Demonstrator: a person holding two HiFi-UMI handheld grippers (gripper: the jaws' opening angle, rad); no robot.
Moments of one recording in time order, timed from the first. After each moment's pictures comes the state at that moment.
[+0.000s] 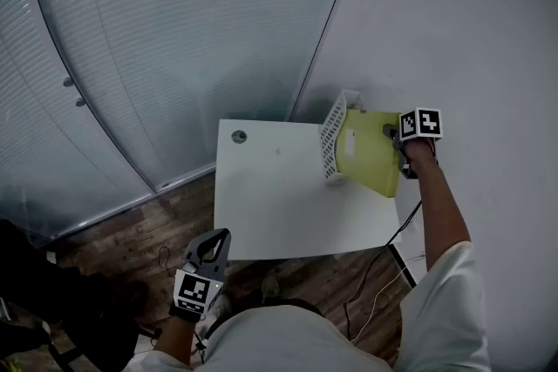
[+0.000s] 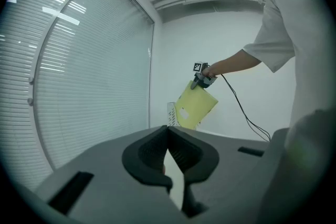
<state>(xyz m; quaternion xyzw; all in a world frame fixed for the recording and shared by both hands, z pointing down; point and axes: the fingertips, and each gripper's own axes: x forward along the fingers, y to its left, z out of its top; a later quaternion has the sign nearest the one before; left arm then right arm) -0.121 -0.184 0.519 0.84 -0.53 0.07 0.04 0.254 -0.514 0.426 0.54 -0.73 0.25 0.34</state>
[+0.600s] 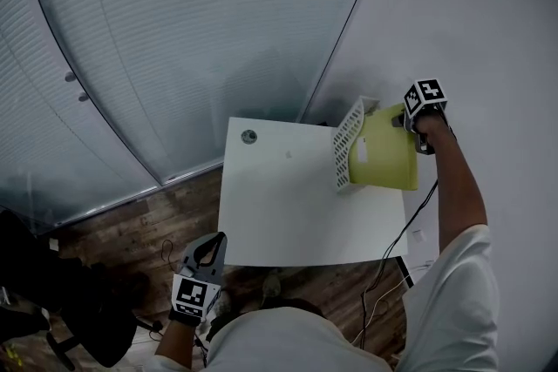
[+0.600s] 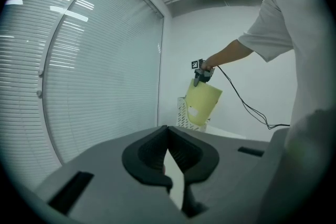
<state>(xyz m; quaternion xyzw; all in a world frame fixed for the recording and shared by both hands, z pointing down) -0.147 -0.211 0.542 0.81 -0.57 0.08 0.07 0.229 -0.595 0.450 0.46 -0.68 0.29 0.50</state>
